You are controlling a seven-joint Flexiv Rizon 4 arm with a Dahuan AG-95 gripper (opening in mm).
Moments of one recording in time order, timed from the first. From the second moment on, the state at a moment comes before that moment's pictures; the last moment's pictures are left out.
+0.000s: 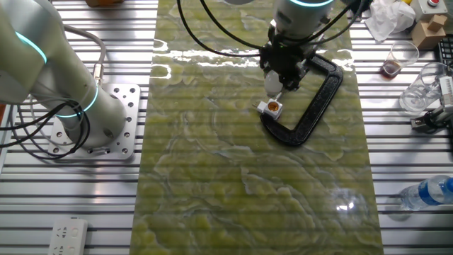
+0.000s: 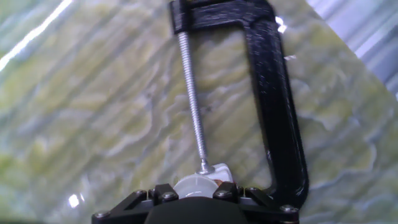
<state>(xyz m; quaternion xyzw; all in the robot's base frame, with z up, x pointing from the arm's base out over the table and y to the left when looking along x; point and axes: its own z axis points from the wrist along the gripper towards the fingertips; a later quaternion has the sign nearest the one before) 0.483 0.057 0.113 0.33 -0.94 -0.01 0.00</state>
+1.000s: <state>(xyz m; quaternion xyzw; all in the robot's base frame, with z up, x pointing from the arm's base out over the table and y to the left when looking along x) 0.486 0.068 0.100 0.25 -0.97 -0.03 -0.01</state>
